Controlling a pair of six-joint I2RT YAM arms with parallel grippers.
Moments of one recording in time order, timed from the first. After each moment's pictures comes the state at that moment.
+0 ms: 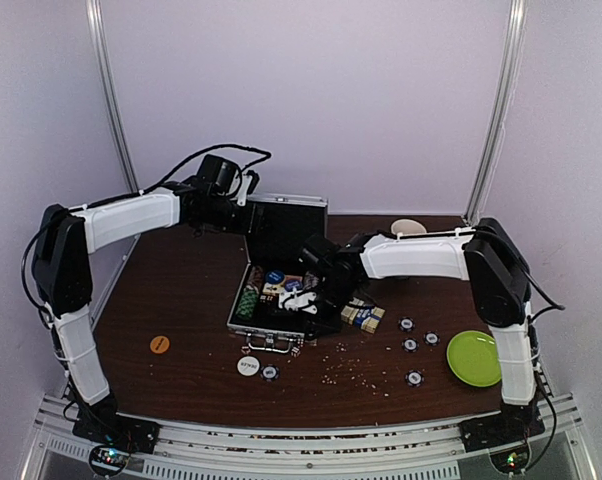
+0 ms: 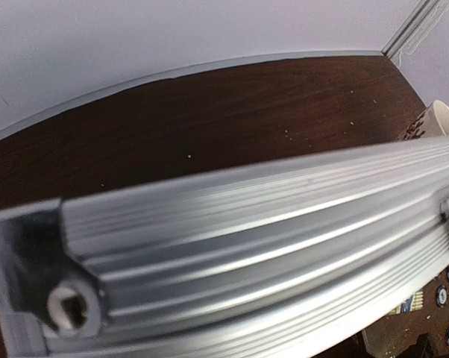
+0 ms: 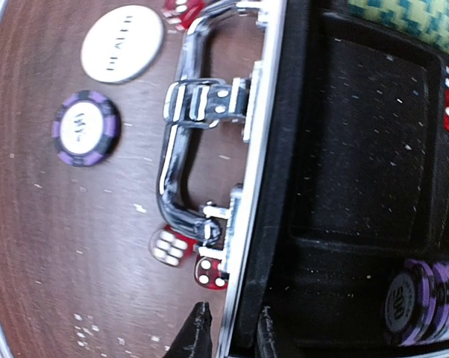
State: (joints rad) left arm -0.54 1.90 1.60 -0.40 0.08 -0.20; right arm 0.89 2.14 1.64 -0.78 -0.31 -0.63
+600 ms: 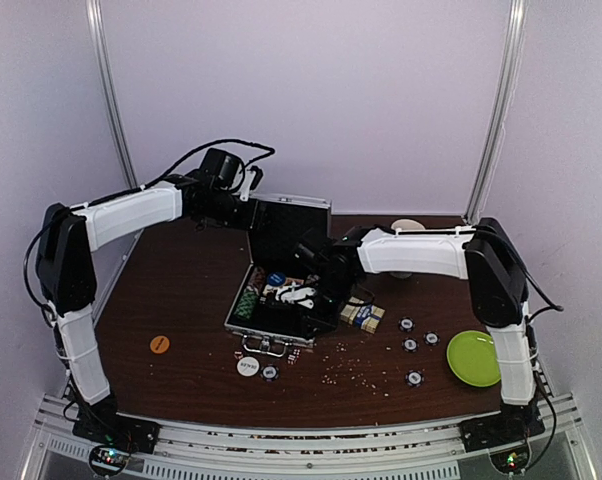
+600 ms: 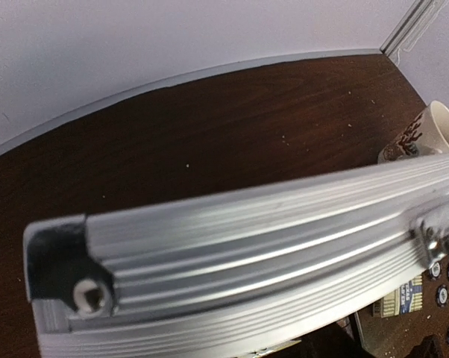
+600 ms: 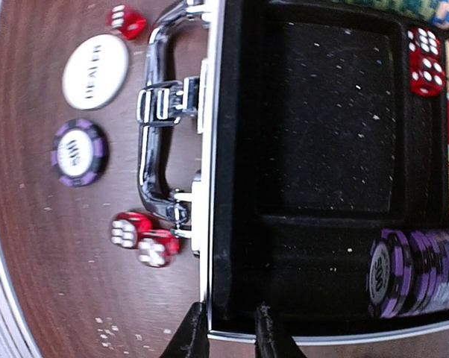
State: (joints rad) left arm -0.55 1.92 1.68 -0.47 0.08 -0.18; right arm 0.88 2.16 1.72 -0.85 -0.29 -0.49
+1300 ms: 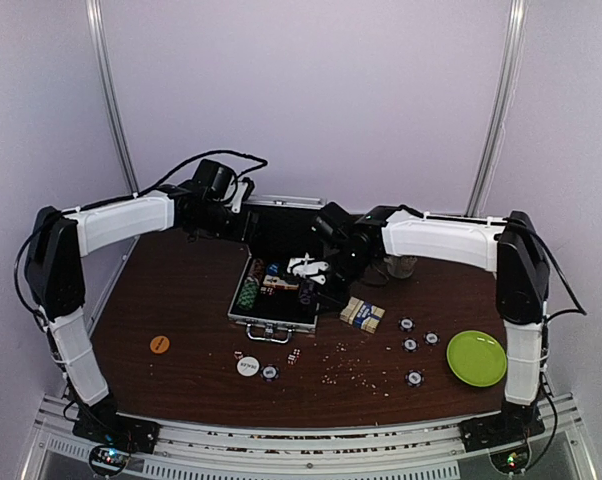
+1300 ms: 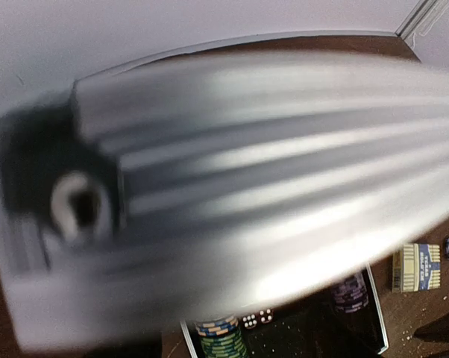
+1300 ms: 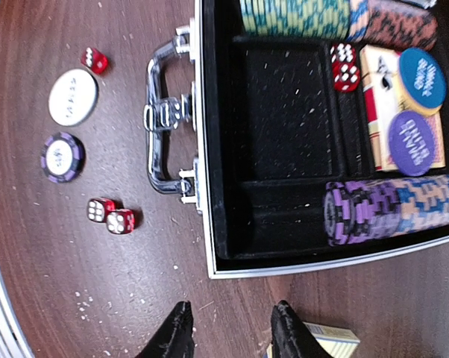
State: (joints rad) left arm -0.54 1.88 1.56 -0.45 0.06 -0.17; right arm 0.83 2.04 1.69 -0.82 -0.22 -0.49
